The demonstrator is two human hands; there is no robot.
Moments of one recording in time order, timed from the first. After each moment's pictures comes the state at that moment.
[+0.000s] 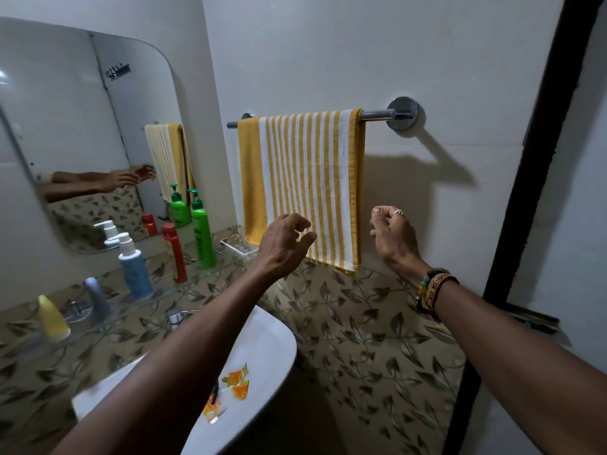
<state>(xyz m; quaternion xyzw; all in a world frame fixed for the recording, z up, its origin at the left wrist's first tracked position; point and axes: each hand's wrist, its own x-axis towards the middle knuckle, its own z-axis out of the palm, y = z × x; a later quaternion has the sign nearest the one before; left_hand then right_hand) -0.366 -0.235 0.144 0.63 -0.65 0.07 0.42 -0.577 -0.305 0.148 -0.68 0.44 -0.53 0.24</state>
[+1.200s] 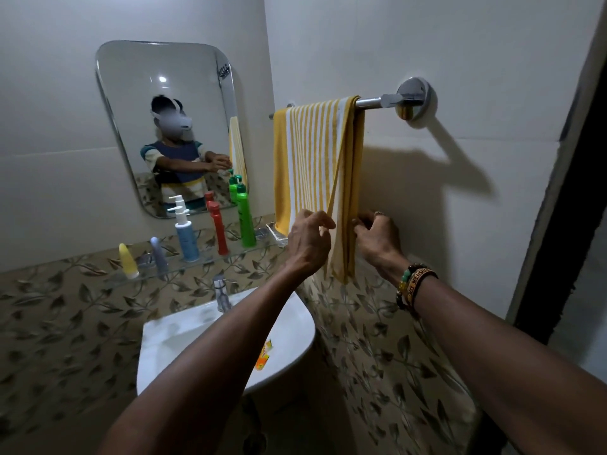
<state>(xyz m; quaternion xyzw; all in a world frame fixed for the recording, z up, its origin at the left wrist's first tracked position) -0.471 -0.283 0.138 0.76 -0.46 0.12 0.44 -0.571 -0.384 0.133 -0.74 0.30 -0.43 0.42</state>
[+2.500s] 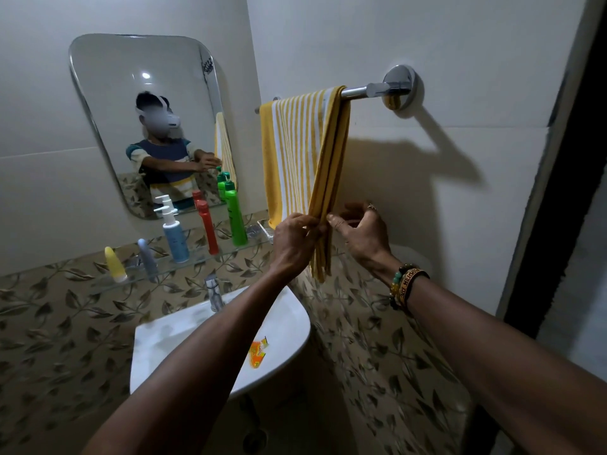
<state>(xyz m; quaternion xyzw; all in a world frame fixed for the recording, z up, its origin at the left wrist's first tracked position) -0.460 -0.280 0.129 0.74 -0.47 0.12 0.47 -0.571 -0.378 0.126 -0.73 0.26 -0.47 0.43</state>
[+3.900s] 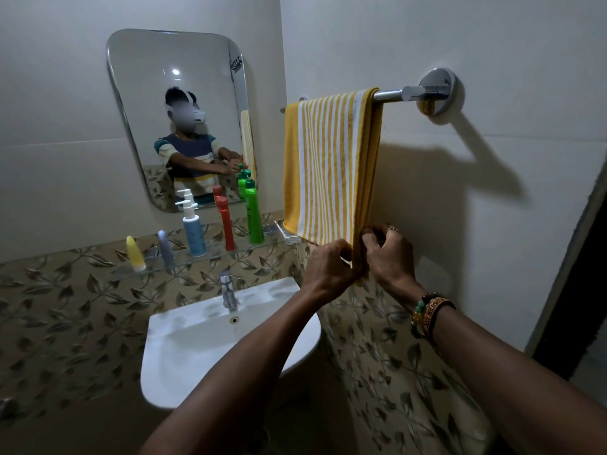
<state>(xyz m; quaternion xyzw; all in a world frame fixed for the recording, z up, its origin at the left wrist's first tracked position) -0.473 -0.296 0.084 0.74 -0.51 0.13 0.42 -0.573 -0.378 0.106 -0.76 0.28 -0.47 0.36</state>
